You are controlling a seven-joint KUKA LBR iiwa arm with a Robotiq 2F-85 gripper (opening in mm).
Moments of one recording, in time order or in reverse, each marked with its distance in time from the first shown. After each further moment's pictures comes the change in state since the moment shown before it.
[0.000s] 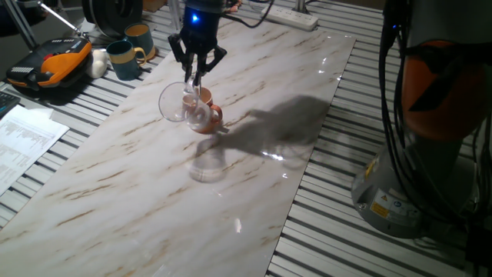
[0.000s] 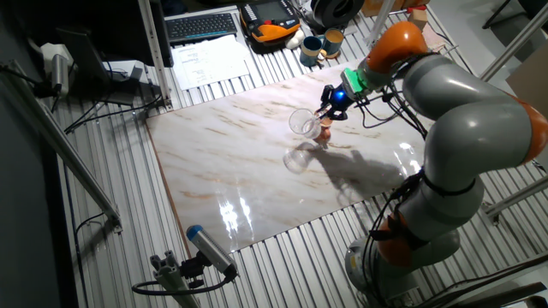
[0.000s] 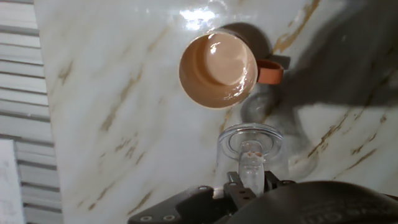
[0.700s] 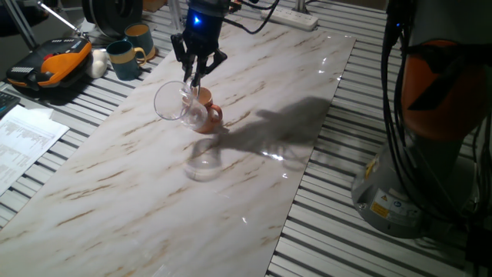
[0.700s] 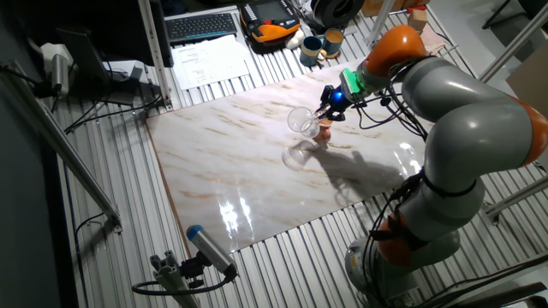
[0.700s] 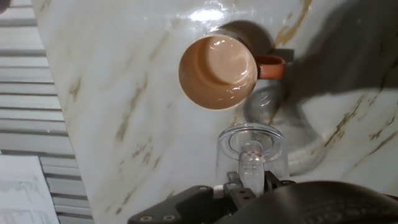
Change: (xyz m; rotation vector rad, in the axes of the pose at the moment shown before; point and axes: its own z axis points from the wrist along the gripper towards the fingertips) arm -0.002 0.001 0.001 -0.108 0.026 0.125
